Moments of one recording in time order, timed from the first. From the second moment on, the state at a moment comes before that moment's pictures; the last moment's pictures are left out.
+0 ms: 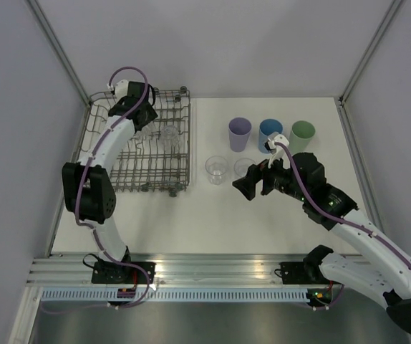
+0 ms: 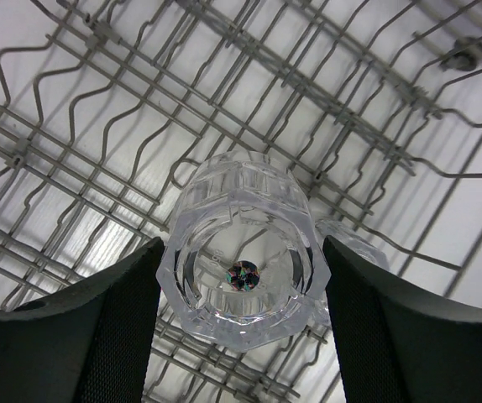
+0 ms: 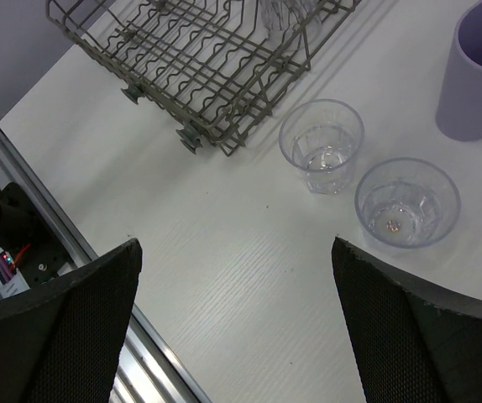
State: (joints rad) left arm -0.19 1.87 1.65 -0.60 -0.47 -0.67; right arm 0.64 0.88 0.86 -0.31 -0.21 0.24
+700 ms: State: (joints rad) left arm -0.20 1.25 1.24 -0.26 0.36 -0.79; right arm 0.64 0.76 0.74 0.01 -0.26 0.51
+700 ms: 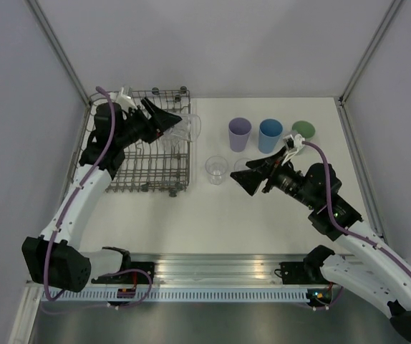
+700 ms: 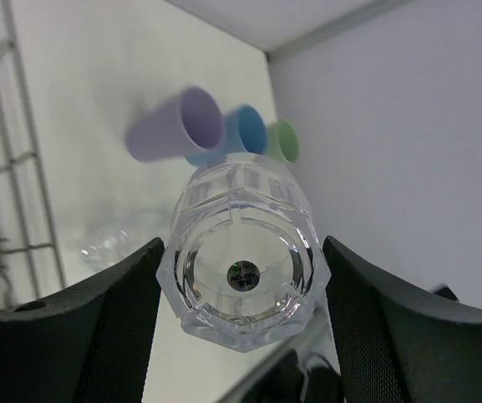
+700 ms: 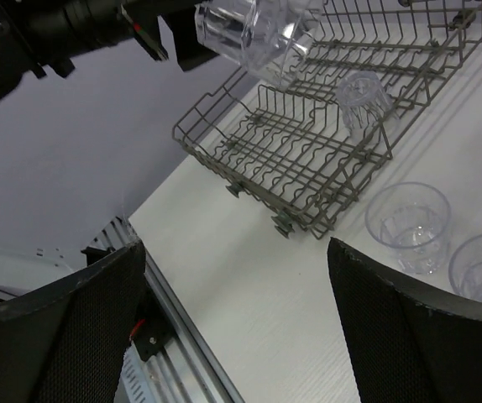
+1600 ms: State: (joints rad) left arm -0.42 1.12 0.81 0.50 0.81 -1.31; right arm 0.64 0.85 0.75 0.35 -0.49 0.85
